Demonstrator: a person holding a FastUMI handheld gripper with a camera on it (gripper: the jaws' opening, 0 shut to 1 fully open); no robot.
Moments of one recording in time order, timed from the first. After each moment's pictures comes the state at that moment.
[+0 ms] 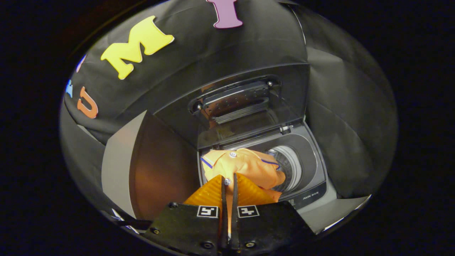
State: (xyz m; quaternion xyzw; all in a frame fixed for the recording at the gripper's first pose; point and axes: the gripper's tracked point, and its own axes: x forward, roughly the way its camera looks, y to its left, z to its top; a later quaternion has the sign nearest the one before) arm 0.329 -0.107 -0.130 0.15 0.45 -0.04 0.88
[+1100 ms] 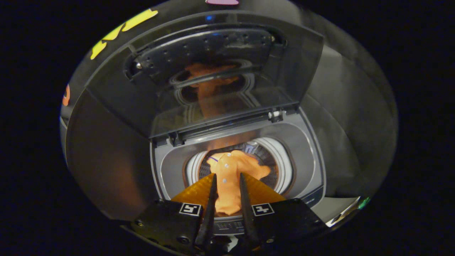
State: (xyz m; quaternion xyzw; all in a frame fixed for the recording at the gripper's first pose) arm 0.363 -0.142 -0.220 0.07 0.50 -0.14 0.86
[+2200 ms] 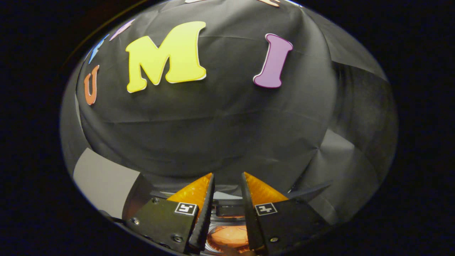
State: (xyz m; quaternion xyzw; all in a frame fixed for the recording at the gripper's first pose) arm 0.519 -0.091 -0.028 -0.05 0.24 -0.04 0.97
